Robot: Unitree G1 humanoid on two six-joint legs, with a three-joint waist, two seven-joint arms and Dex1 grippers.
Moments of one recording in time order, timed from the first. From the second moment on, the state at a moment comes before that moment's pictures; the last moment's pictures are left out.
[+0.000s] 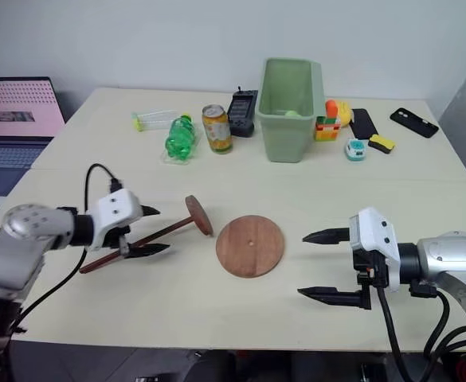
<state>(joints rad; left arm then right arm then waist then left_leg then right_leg) -0.44 0.97 -0.10 0.02 -0.10 0.37 -1.11 -0.11 -0.97 -0.17 -0.69 0.80 0.67 1.03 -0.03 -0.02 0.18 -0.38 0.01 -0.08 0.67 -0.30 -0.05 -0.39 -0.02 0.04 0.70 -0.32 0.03</state>
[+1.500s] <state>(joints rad) -0.69 0.92 -0.34 0.24 0.13 0.46 -1.27 -0.08 -0.88 -0.12 -0.78 0.84 0.66 0.89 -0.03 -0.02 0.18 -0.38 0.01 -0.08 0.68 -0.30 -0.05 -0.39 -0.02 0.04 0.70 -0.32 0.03</state>
